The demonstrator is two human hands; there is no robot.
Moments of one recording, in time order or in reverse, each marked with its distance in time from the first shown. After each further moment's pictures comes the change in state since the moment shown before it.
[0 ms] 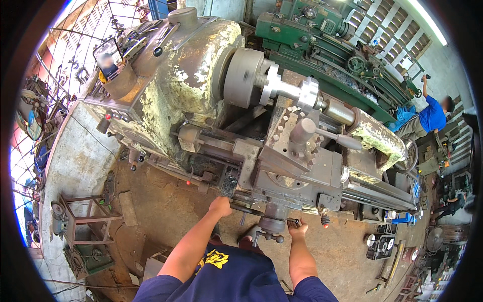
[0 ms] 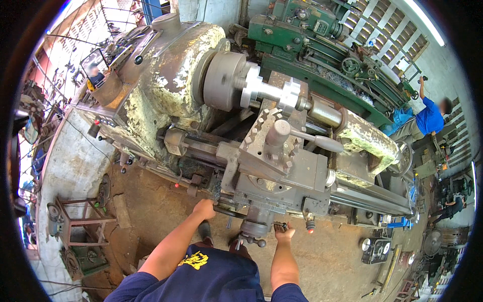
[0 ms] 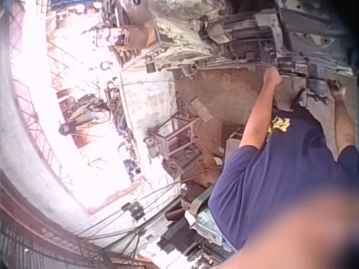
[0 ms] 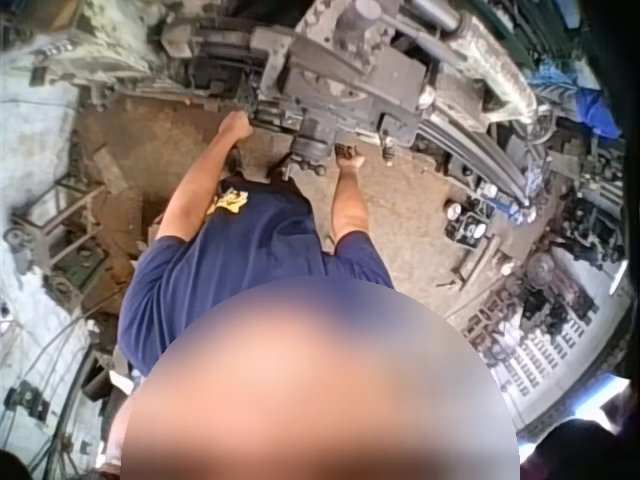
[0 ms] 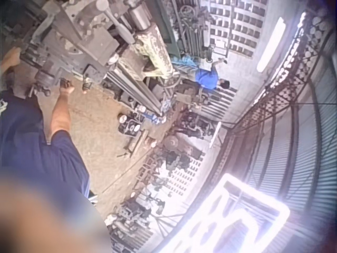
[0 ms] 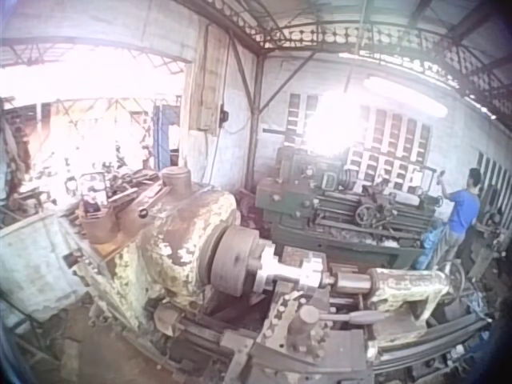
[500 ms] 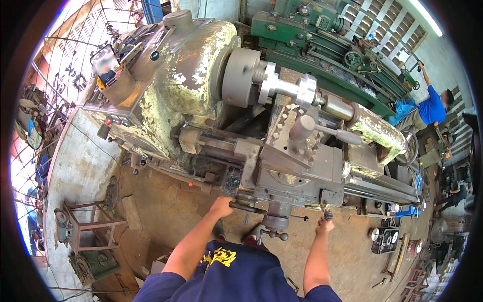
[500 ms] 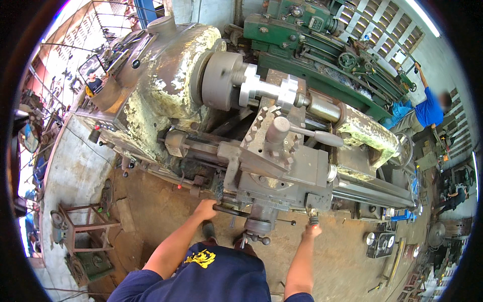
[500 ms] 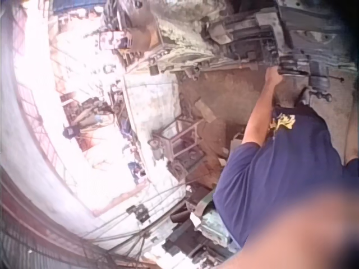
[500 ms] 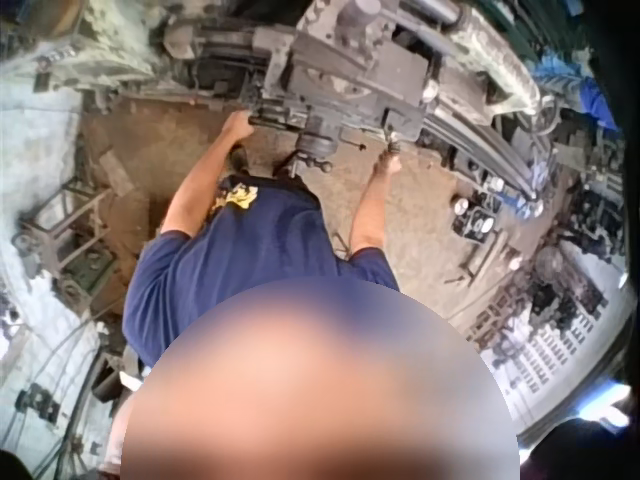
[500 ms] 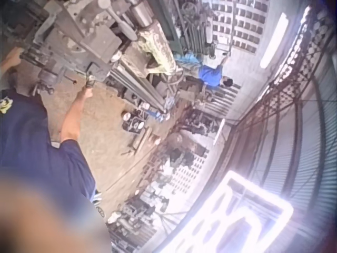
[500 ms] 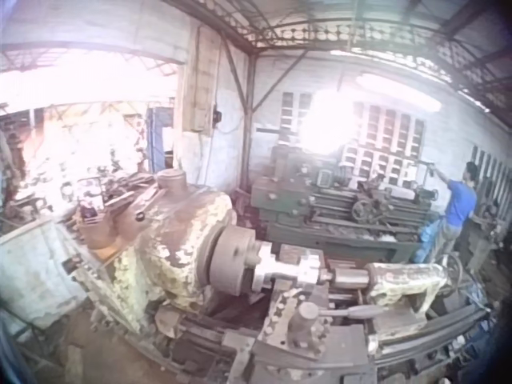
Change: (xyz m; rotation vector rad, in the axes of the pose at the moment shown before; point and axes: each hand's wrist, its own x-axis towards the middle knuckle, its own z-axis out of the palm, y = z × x) left_hand 0.012 -0.025 0.014 -0.081 0.114 0.174; right_hand -0.033 -0.093 0.005 -0.433 0.040 -0.728
